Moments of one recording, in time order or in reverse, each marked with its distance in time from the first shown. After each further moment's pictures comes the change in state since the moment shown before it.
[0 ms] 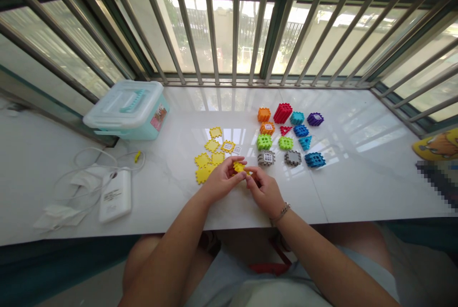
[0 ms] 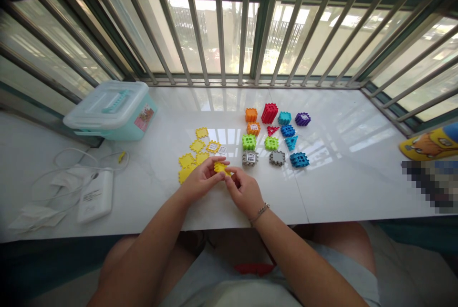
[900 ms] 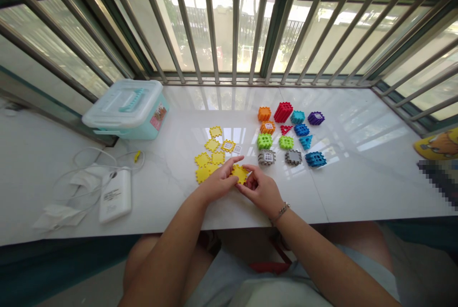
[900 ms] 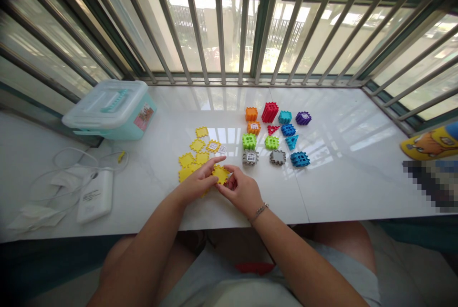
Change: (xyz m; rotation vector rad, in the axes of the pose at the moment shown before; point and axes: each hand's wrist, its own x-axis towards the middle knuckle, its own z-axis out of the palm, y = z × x) left_hand -0.009 0.018 -0.006 0.269 -0.019 -0.129; right_hand 0.003 -0.002 0.005 -0.097 -0.053 0.046
